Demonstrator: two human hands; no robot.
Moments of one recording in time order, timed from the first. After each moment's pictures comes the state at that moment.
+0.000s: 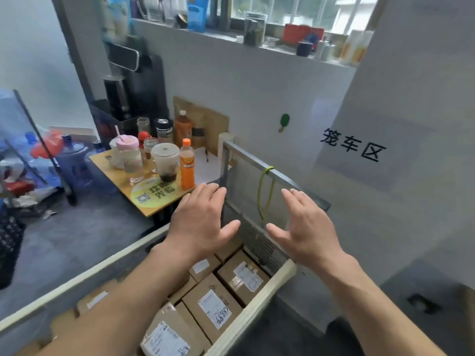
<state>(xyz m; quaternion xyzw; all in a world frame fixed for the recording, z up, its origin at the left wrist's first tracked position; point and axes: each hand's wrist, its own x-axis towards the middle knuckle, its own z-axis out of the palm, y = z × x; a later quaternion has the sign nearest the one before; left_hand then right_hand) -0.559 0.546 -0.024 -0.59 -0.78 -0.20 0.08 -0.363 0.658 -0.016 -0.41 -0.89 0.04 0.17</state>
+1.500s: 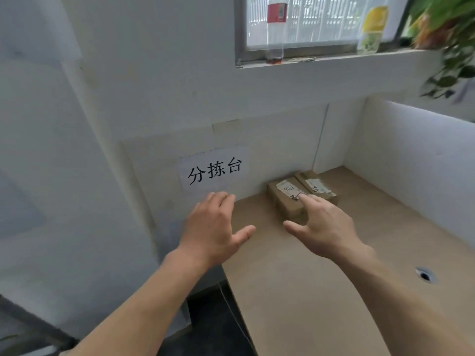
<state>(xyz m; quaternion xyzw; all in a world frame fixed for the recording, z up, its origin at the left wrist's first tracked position) 0.044 0.706 0.000 -0.91 -0.36 -0.19 -0.04 0.256 0.590 -0.007 -0.86 -0.49 -0.02 0.17</state>
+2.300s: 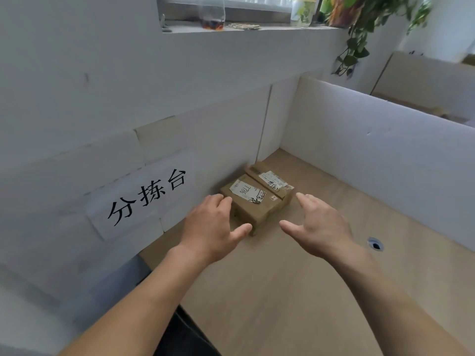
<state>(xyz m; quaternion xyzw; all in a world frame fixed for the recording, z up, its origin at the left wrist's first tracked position) 0.183 0.882 -0.065 -0.96 -0.20 -0.12 -0.15 0.319 0.688 -0.046 -0.96 -0.28 -0.03 0.10</state>
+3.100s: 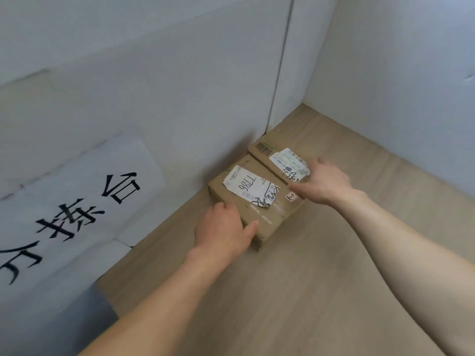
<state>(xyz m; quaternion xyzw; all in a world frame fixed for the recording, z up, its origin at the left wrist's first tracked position) 0.369 0.927 -0.195 -0.92 -0.32 0.09 -0.19 0.587 0.797 -0.196 -0.96 -0.24 0.14 0.06</state>
